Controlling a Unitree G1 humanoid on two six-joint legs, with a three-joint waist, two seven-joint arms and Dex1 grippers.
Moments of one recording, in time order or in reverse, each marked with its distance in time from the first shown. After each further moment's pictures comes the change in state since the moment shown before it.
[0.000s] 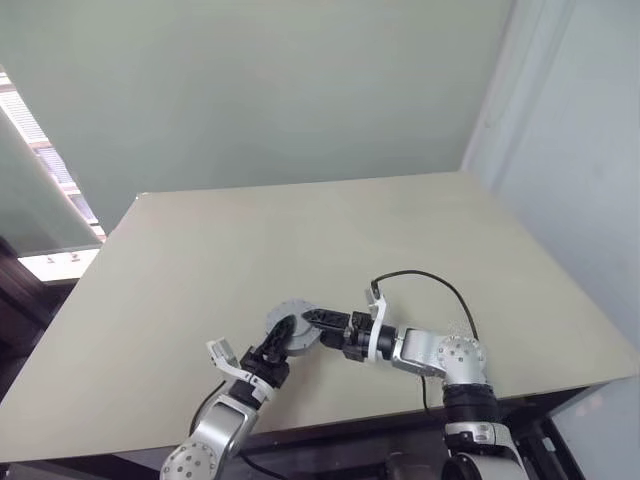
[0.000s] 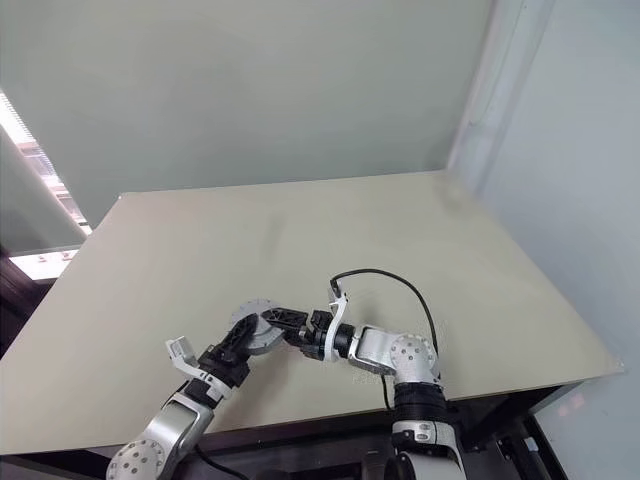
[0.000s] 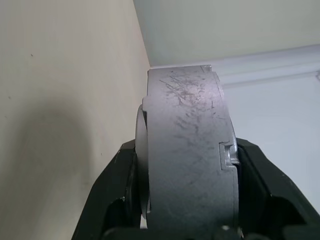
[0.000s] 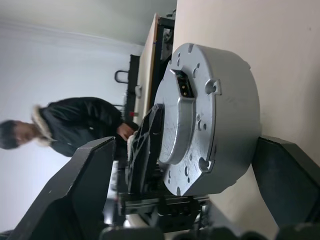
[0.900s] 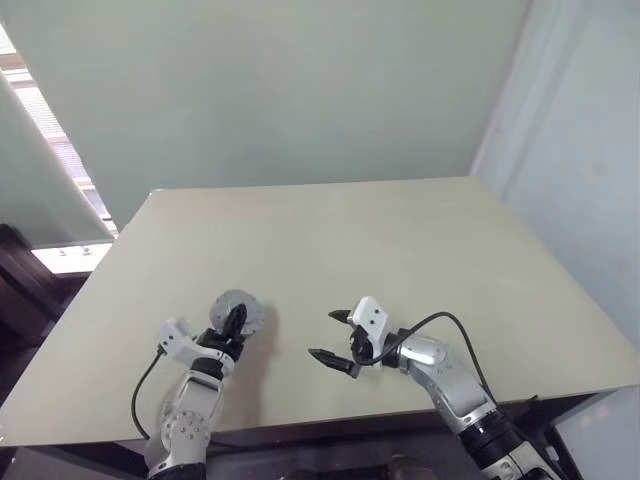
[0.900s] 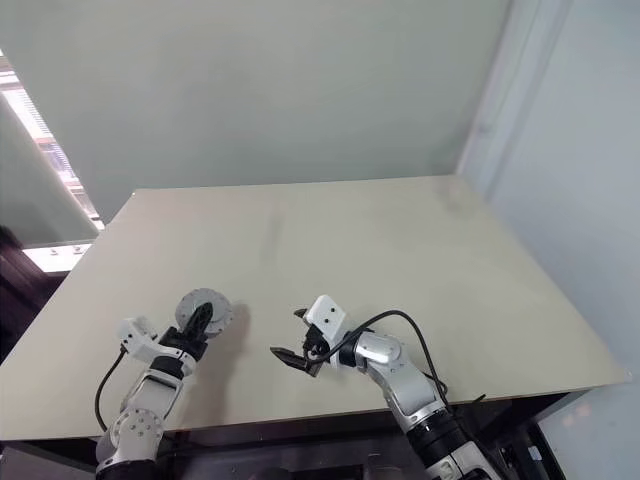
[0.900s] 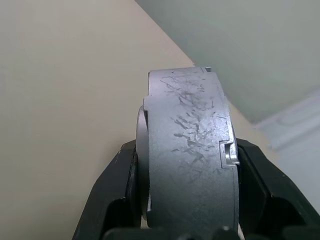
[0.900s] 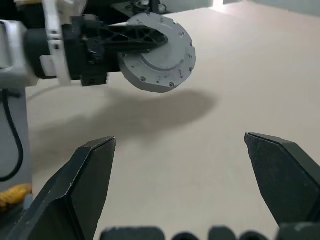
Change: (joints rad) left arm -0.188 0.162 0.049 0.240 0.546 -0.439 -0.037; right arm 0.116 -0.315 0.594 -0.056 -0.794 -1.132 0.453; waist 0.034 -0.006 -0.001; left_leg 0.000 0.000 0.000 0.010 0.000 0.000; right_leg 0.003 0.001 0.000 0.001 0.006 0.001
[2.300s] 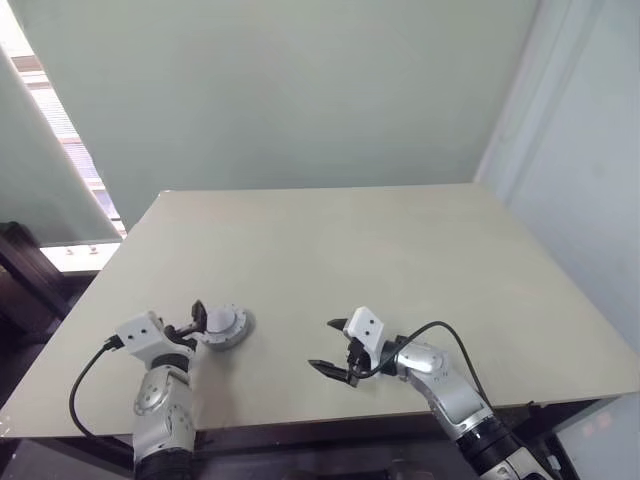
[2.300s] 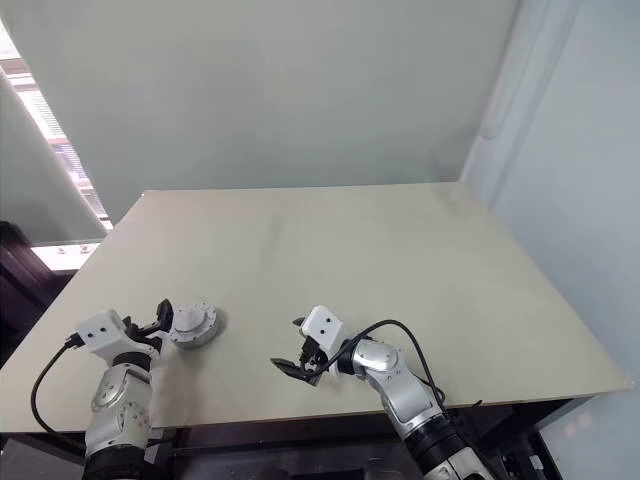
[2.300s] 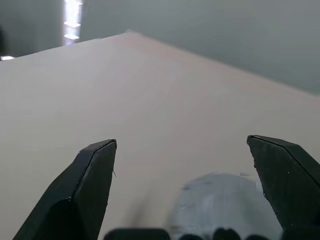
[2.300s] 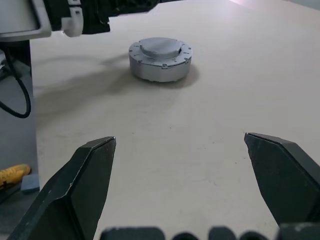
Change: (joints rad) left arm -0.045 0.079 0.008 0.144 0.377 -0.352 0.053; right arm 0.023 0.015 0.000 0.037 -0.068 -0.015 0.005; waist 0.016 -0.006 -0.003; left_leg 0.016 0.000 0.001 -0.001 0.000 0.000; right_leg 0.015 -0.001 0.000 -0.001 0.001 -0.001
